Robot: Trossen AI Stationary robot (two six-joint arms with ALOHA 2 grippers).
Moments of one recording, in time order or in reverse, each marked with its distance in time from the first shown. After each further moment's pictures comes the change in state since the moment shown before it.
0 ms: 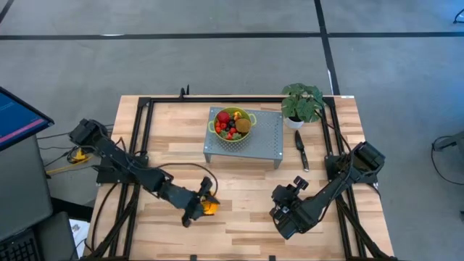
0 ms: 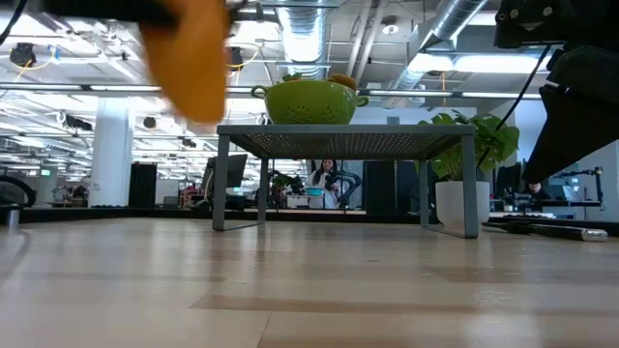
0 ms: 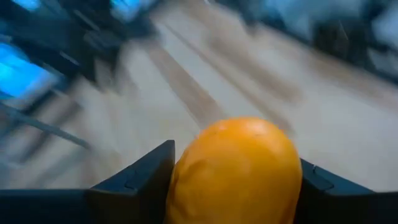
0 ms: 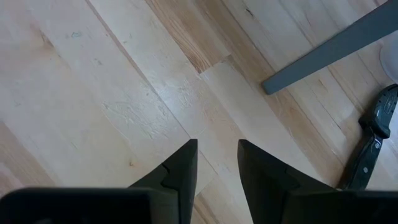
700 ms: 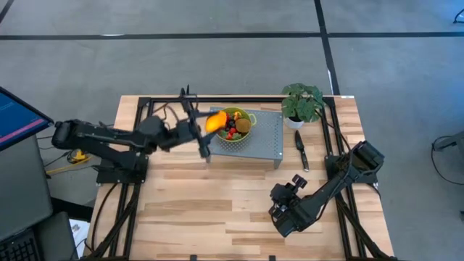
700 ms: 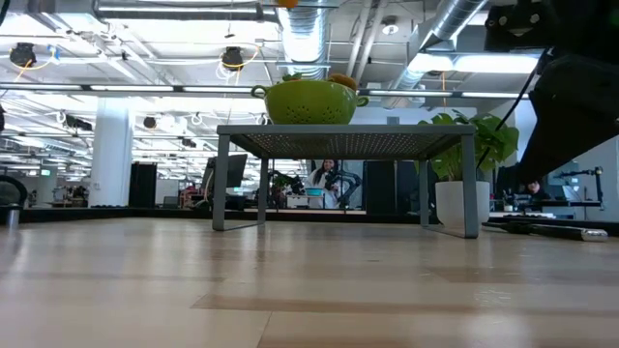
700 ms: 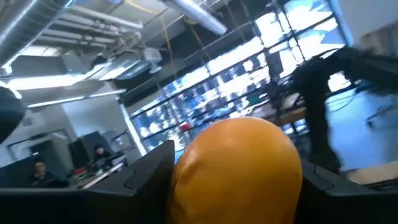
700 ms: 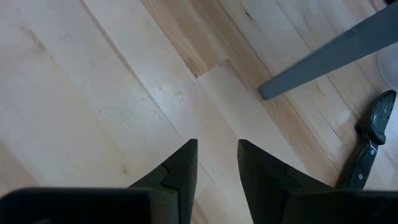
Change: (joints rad) left arm 0.507 -0.282 0.048 0.575 -0.042 0.171; right arm -0.030 0.000 0.000 0.004 0.000 -0.043
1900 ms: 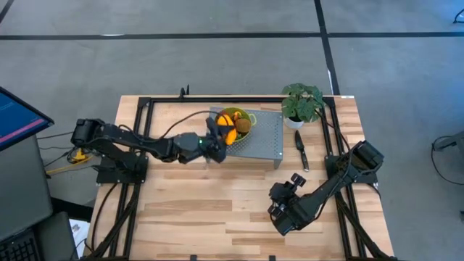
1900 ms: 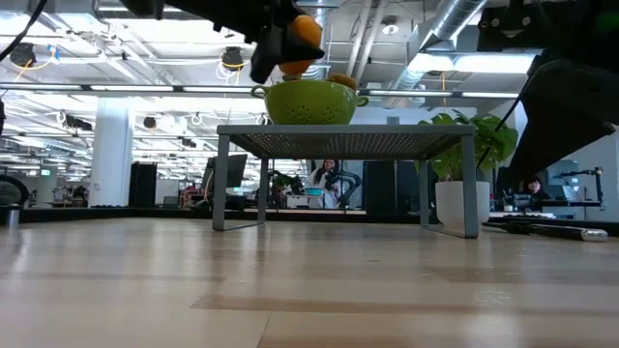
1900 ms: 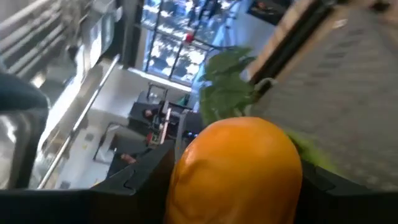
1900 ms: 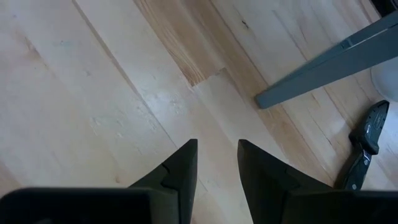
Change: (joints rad) left arm -0.027 0.277 0.032 -0.132 -0.299 0.618; right arm -0.009 0.000 0.000 0.004 0.019 -0.036
